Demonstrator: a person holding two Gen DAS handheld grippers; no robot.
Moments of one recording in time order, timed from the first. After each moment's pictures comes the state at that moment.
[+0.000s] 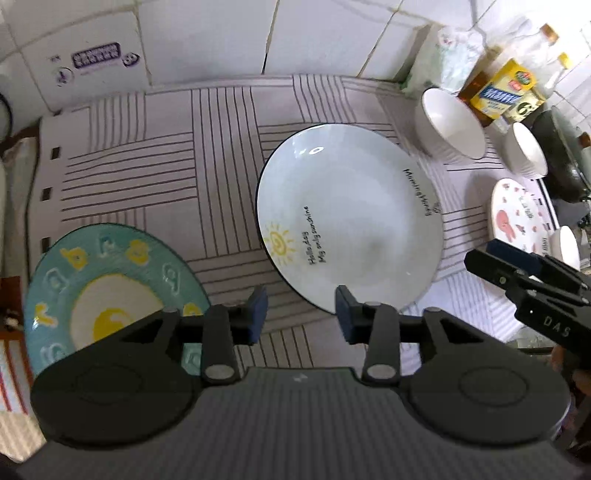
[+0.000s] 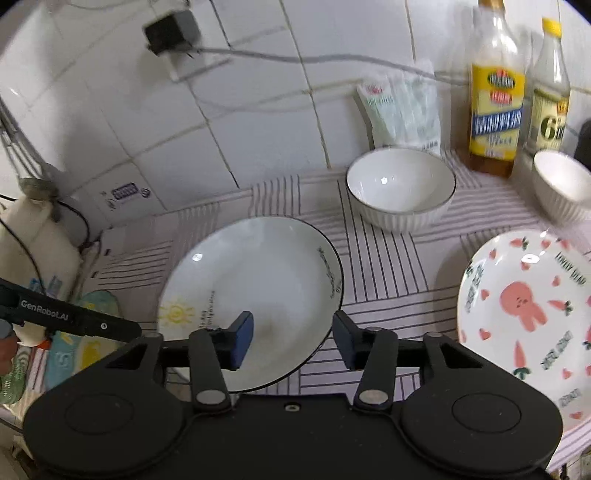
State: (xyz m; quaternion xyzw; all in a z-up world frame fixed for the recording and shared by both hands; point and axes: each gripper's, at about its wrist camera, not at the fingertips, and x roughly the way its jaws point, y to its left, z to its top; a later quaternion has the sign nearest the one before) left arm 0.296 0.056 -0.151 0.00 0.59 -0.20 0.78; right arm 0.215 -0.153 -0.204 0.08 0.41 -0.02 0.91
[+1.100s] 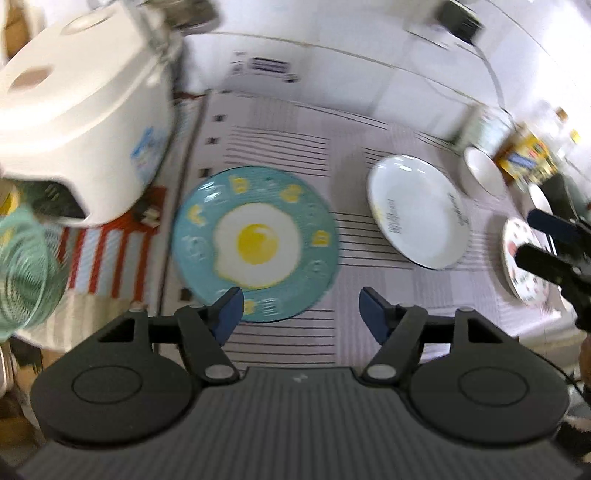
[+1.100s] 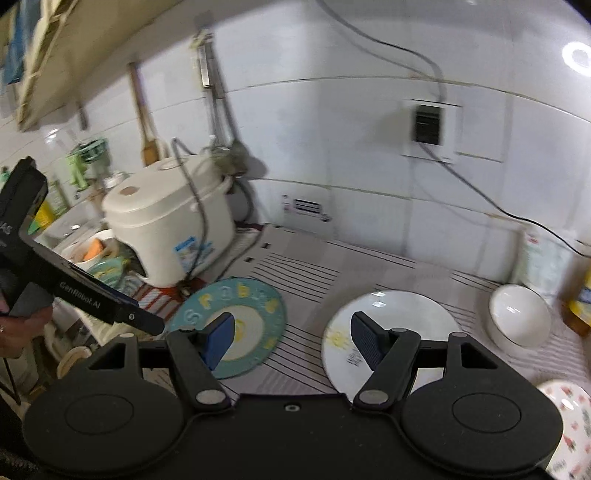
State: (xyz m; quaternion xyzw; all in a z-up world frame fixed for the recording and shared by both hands) left arm 0.183 0.214 -0.089 -0.09 0.53 -0.09 0.84; right arm 0.176 -0.038 -0.121 -0.07 0.35 0.22 0.91
